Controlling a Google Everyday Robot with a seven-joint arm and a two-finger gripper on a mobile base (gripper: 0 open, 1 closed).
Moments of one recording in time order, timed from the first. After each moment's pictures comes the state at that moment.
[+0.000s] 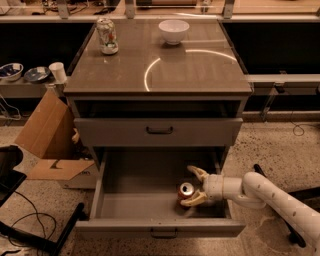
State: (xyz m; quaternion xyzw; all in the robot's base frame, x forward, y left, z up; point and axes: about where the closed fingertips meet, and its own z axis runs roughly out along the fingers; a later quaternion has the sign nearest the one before) arm 0.574 -0.120 0.445 -0.50 0.62 0.34 0.50
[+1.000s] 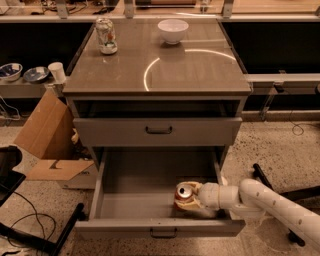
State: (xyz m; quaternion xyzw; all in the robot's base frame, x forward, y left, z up) arm 0.530 -0.088 0.446 -0.49 0.64 0.36 0.46
